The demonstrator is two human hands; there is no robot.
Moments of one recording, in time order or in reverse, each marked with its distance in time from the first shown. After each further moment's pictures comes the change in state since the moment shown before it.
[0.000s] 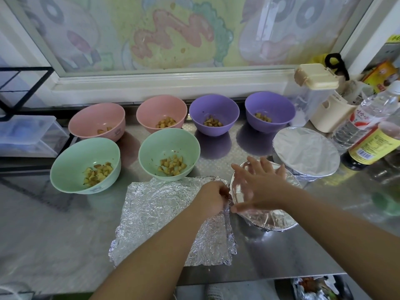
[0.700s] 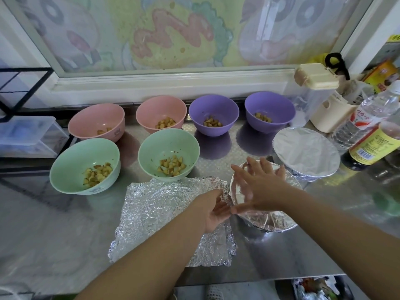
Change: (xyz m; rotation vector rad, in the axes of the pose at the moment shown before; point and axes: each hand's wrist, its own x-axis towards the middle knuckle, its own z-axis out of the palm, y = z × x) left_hand -0.018 0.007 0.003 -1.316 -0.026 -0.738; right_hand -0.002 -0.001 -0.001 0.011 -0.008 0.000
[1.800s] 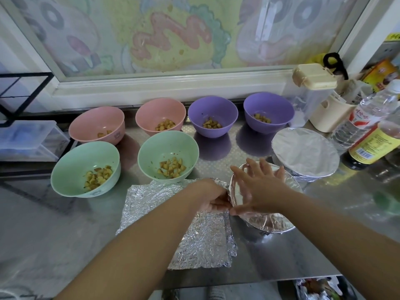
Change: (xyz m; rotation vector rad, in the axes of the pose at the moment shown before) left_hand -0.009 0.038 0.025 0.857 0.036 0.106; right_hand 0.001 -0.001 0.005 0.027 0.026 0.006
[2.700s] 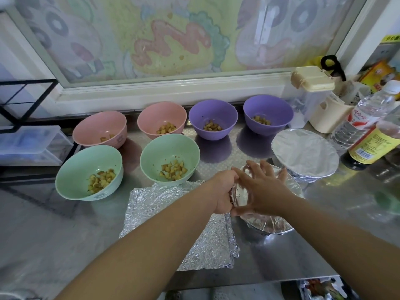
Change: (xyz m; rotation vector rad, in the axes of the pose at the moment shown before) left_hand -0.026 0.023 0.023 -0.430 -0.200 -0.009; right_hand 0.004 0.004 0.015 0.028 0.150 -0.004
